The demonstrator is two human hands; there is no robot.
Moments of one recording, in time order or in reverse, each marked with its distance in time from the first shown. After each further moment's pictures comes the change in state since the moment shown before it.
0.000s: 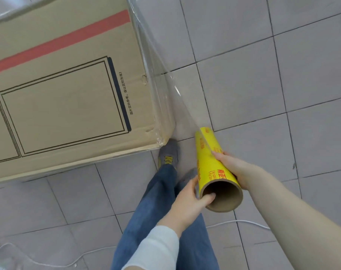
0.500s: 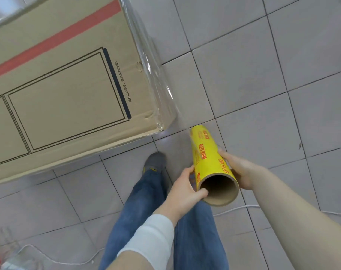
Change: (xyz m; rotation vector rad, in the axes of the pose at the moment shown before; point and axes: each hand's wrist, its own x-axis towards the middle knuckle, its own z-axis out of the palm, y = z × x) left_hand -0.018 -0.026 -0.014 0.150 0.016 -0.004; right_hand -0.003 0.061 0.006 0.133 -0.062 0.076
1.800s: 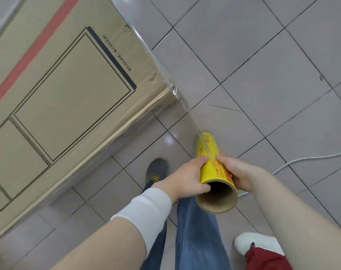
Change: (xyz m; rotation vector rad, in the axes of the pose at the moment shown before) left_hand -0.010 -0.067 -0.071 0.885 -0.380 0.165; right_hand 0.059 0.122 0.125 0.242 -0.054 -0.095
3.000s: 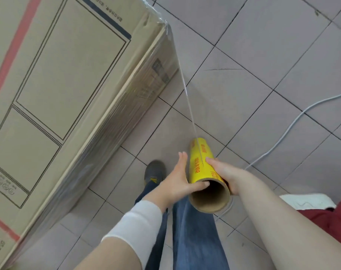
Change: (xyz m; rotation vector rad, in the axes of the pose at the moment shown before) left_hand -0.078 -0.121 0.068 -0.229 -0.015 -0.120; right_hand 0.019 0.122 0.126 0.249 -0.042 0.024
